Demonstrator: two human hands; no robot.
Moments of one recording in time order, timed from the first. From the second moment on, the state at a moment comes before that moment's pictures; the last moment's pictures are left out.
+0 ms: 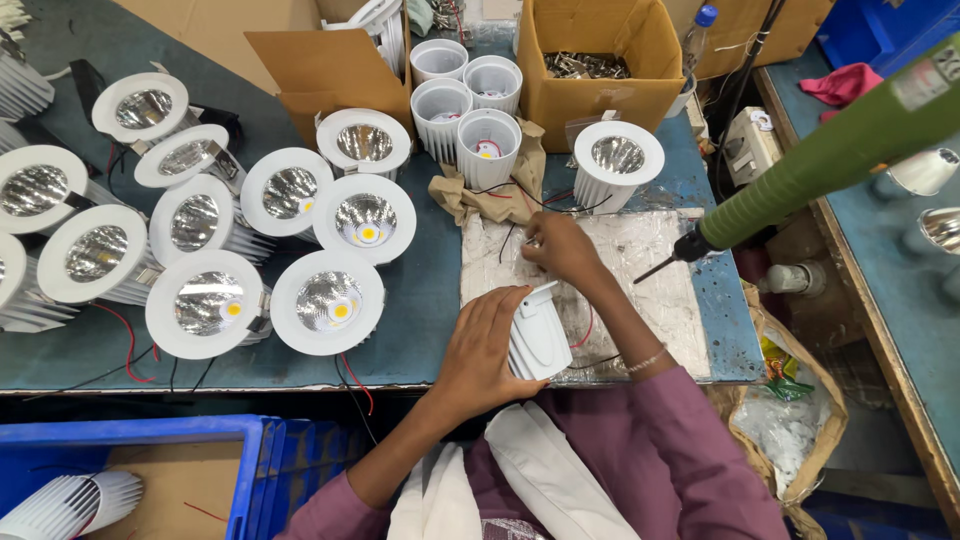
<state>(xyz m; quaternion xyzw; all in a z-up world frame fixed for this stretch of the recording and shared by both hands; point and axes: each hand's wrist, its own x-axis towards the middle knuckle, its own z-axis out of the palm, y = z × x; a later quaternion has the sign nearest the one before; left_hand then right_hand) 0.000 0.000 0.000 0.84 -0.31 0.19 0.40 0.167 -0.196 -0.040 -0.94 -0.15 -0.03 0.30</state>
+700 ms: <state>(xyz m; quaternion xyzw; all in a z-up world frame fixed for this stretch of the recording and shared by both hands) -0.001 0.000 -0.020 0.84 -0.29 0.18 0.42 -0.033 -0.128 -0.014 -0.75 -0.02 -0.33 0.57</state>
